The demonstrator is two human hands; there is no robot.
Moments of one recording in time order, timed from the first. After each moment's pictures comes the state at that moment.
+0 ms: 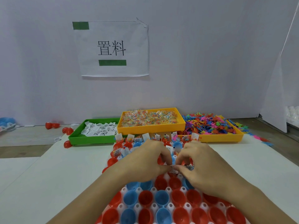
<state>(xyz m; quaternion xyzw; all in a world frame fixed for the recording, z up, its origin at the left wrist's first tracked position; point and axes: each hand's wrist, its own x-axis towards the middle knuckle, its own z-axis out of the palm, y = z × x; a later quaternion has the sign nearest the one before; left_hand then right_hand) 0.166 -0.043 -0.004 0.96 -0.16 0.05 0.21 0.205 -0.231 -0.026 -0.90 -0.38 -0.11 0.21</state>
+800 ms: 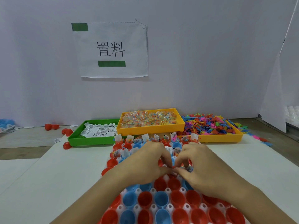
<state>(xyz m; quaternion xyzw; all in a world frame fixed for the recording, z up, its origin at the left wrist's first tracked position) 0.166 -0.048 -0.005 0.96 -0.20 0.06 0.21 0.205 -0.232 -0.023 -0.89 -0.38 -0.09 0.21</state>
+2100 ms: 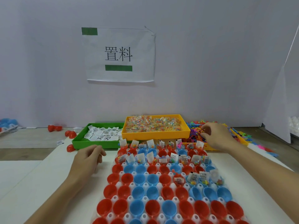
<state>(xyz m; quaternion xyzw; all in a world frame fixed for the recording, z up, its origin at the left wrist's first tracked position) 0.158 0.110 -0.074 0.79 0.19 0.29 0.50 0.364 -0.246 -0.024 -0.95 -0.16 -0.13 0.24</state>
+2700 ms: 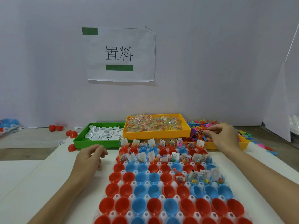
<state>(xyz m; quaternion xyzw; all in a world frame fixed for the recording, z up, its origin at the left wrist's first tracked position) 0.158 0.111 -0.076 0.80 0.18 0.30 0.48 0.360 -0.248 -0.043 -0.86 -0.07 -0.25 0.45</state>
